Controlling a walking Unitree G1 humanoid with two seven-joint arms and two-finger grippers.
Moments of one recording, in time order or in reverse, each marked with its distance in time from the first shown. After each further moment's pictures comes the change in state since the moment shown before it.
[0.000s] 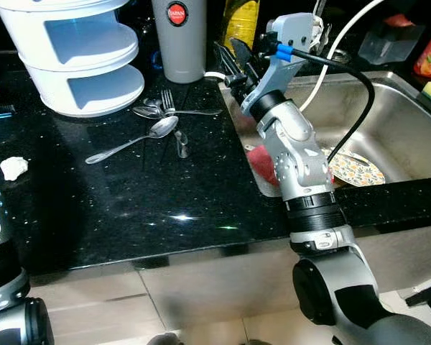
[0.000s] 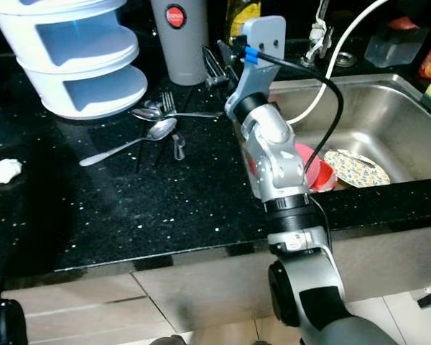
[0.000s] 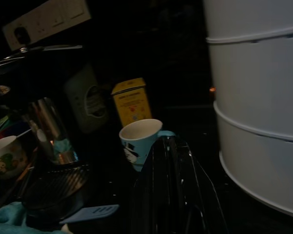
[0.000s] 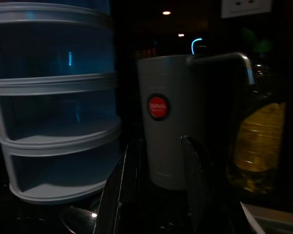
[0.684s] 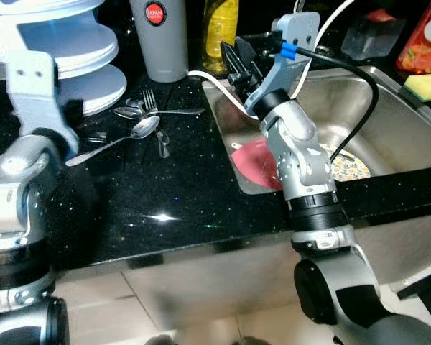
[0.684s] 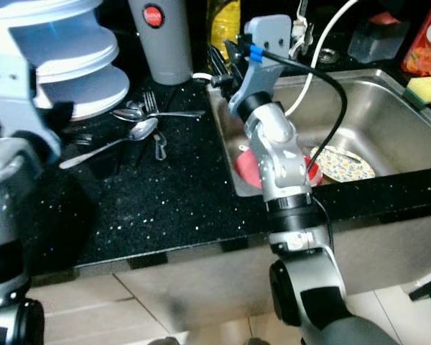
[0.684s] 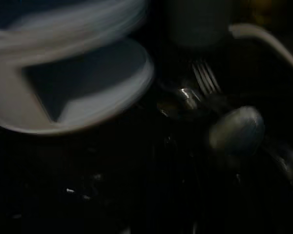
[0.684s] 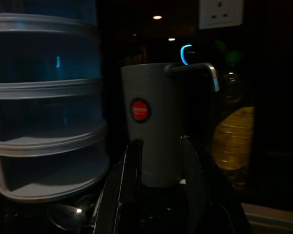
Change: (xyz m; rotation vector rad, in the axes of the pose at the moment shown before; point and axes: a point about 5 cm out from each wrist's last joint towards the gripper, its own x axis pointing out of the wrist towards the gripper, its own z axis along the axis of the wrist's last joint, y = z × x) left arm -0.024 -0.087 -0.030 -0.141 0.340 -0.712; right arm 0.000 -0.002 0.000 -0.005 0.000 -0.006
